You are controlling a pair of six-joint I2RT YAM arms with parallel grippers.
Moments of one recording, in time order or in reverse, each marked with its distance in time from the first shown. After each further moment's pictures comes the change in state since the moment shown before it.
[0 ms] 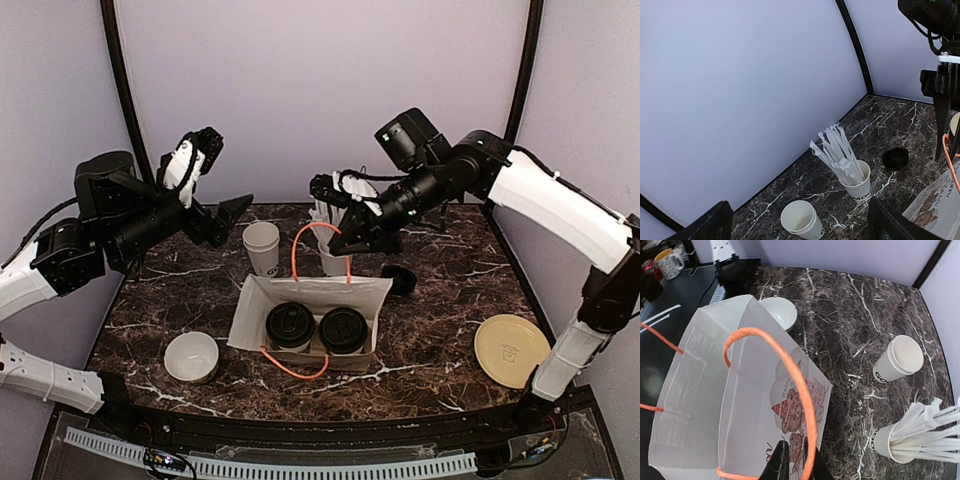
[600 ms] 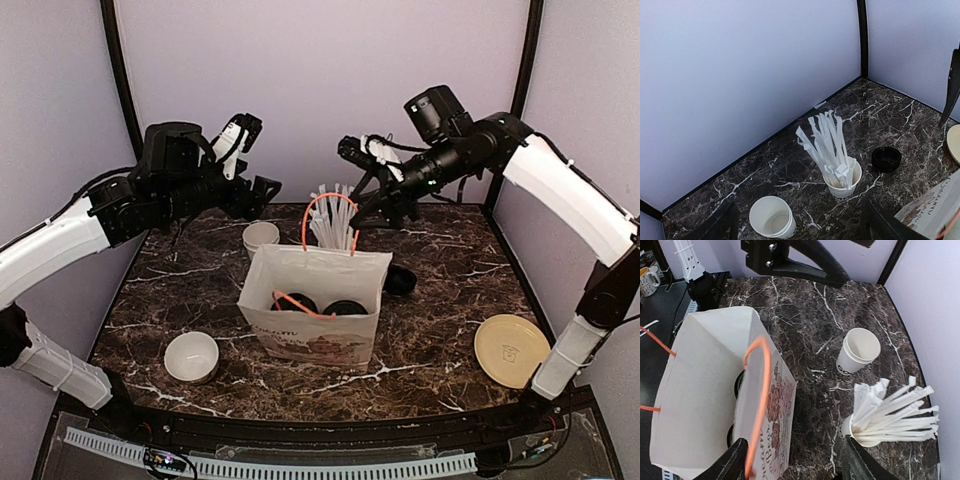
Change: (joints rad) left arm 0.167 0.300 0.224 -0.116 0.181 -0.229; right arm -0.149 0.009 0.095 -0.025 -0.008 -0.015
